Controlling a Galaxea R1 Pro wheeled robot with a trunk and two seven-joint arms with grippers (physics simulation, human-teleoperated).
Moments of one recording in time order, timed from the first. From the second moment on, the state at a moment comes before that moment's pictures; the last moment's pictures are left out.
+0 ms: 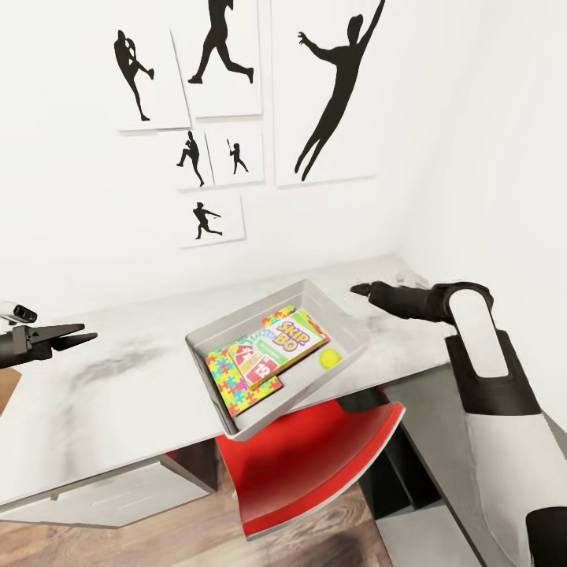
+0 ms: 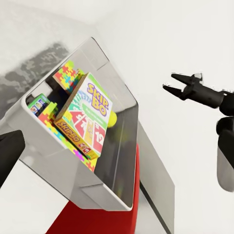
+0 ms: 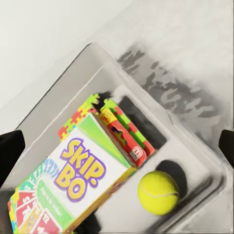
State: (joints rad) left arm -0.81 0.74 0.14 -0.86 0.40 0.91 -1.57; right arm -0.91 -0.15 0.06 -1.48 -1.18 1.05 -0.62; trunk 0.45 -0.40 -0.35
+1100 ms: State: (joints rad) left arm -0.81 0.74 0.13 -0.87 0.40 0.92 -1.57; right arm -0.04 -0.20 -0.41 -1.57 -1.44 1.04 0.23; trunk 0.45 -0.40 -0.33
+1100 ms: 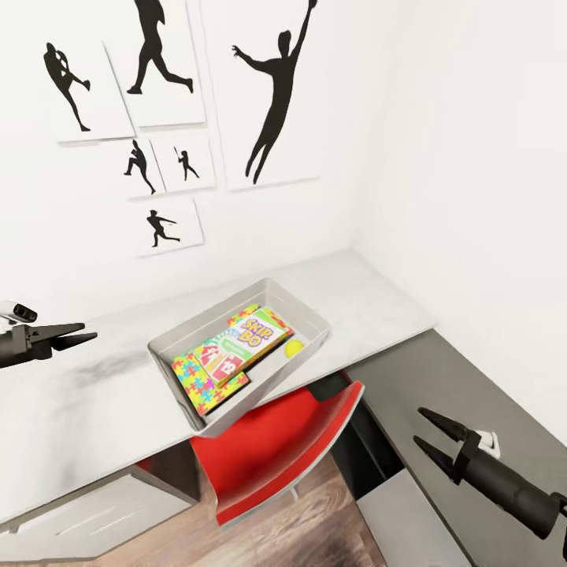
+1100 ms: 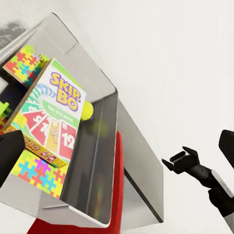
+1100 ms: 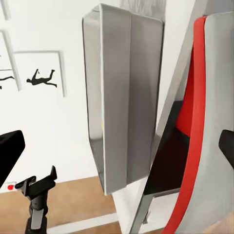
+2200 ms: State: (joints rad) left arm -0.81 0.74 0.13 -0.87 0.40 0.92 -1.57; right arm -0.04 -0.12 -0.39 -1.58 -1.42 1.04 0.25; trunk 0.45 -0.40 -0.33
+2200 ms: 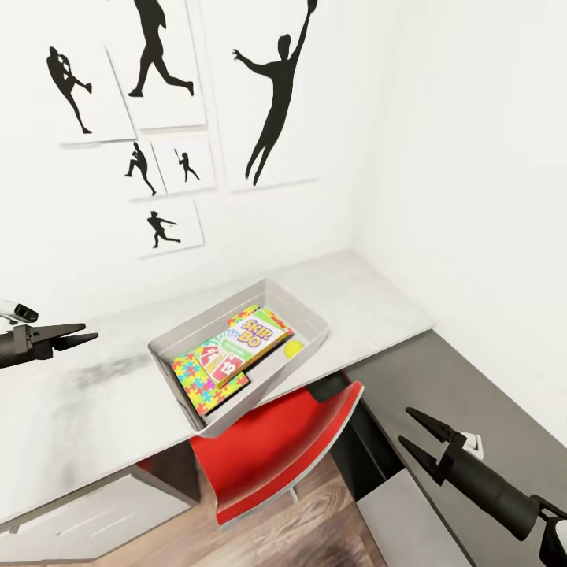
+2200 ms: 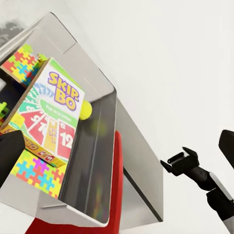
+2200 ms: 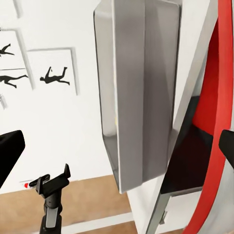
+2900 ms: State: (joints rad) left arm -0.81 0.74 0.13 -0.87 0.40 0.92 -1.57; right arm -0.04 -0.13 -0.39 -1.58 -1.42 1.04 0.25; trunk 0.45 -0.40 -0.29
